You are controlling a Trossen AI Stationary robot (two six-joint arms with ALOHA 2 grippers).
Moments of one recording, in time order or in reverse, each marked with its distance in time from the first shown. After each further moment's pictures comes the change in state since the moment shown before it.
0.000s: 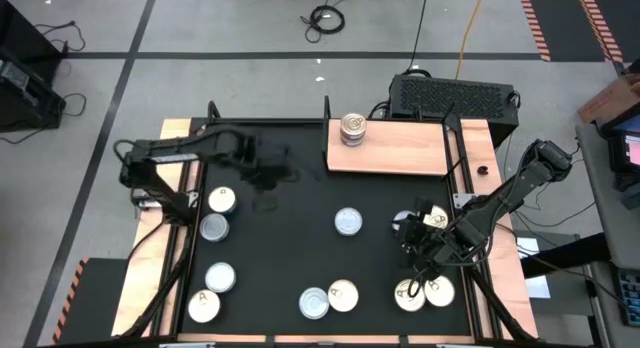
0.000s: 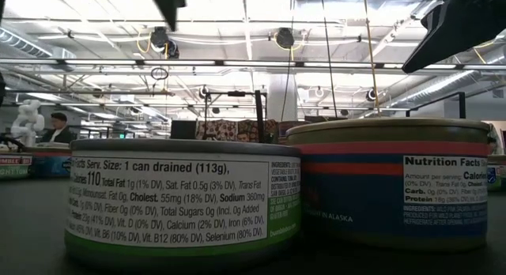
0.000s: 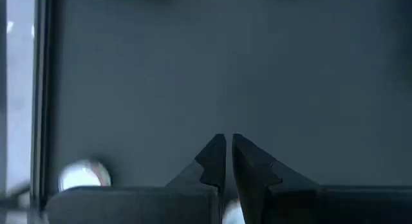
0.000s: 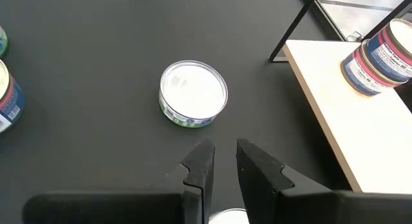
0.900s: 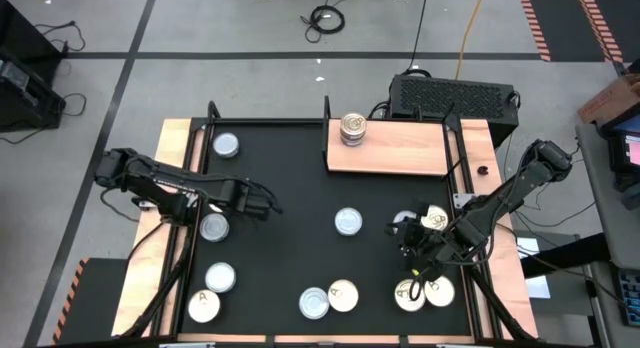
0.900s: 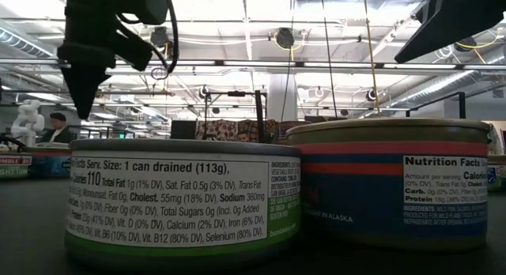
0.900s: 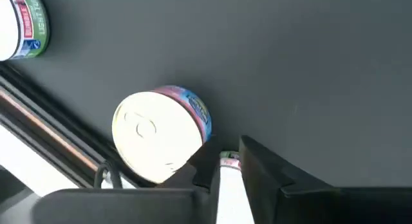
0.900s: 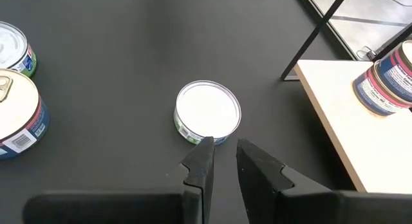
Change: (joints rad) left arm -0.126 -0.195 -0.792 0.265 -0.057 -0.587; right arm -0.002 0.000 0.000 0.103 0.007 -0.078
